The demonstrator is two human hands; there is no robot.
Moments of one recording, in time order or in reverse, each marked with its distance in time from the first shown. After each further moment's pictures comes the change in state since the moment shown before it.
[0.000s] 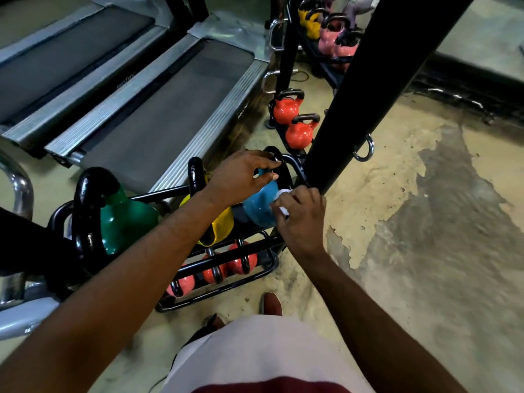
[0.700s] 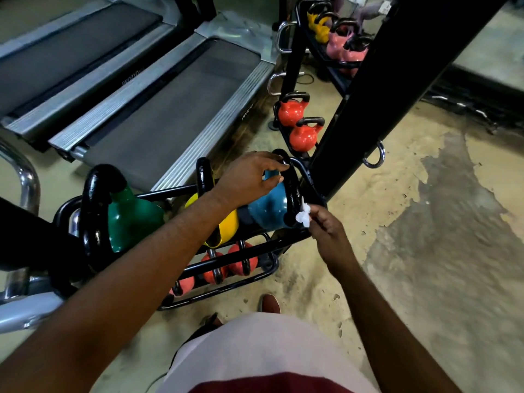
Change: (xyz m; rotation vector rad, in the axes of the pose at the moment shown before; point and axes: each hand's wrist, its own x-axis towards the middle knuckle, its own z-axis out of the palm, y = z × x) left_hand 0.007 0.005 0.003 -0.042 -0.015 -0.008; right_hand -0.020 0.042 -0.033 0.979 -0.391 0.526
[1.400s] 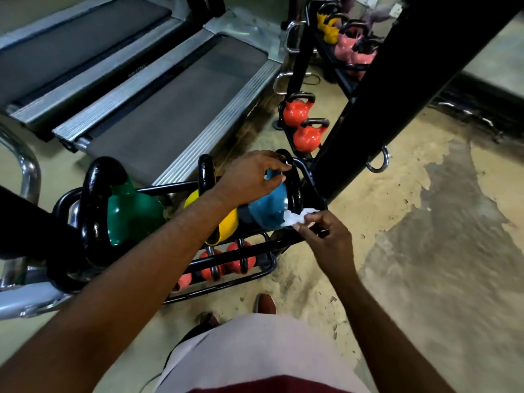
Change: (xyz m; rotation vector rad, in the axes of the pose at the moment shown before) left_hand -0.001 -0.006 -0.001 -0.054 0.031 -0.021; right_hand -0.005 -0.006 0.008 -0.269 0.201 -0.072
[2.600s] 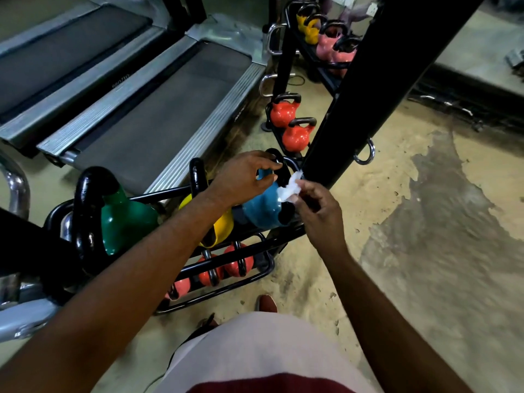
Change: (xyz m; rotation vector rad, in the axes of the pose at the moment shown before) left_hand -0.003 -0.005 0.002 0.025 -0.013 0.004; right_hand 0.023 -0.022 0.015 0.105 0.069 -0.109
